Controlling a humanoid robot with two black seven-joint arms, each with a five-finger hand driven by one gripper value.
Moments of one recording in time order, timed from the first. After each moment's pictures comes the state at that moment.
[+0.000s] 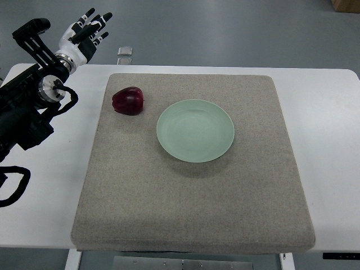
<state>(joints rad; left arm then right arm) -1.04 0.21 -0.67 -0.34 -0.05 -0.18 -0.18 -0.01 0.00 -0.05 0.16 -0.01 0.05 0.13</state>
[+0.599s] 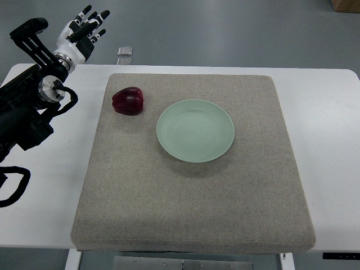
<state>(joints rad) -1.04 0.21 -0.67 -0.34 -0.05 -0.17 -0.21 -0.01 0.00 -0.05 0.16 -0.01 0.05 0.13</state>
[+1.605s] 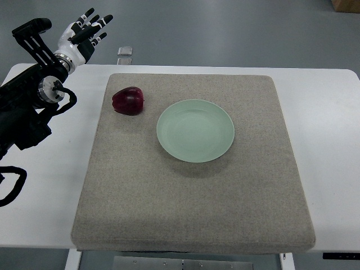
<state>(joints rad) -1.05 0.22 -0.57 -0.35 -0.03 -0.16 -0.20 -0.01 0.00 -0.04 0.16 -0.01 0.05 0.13</state>
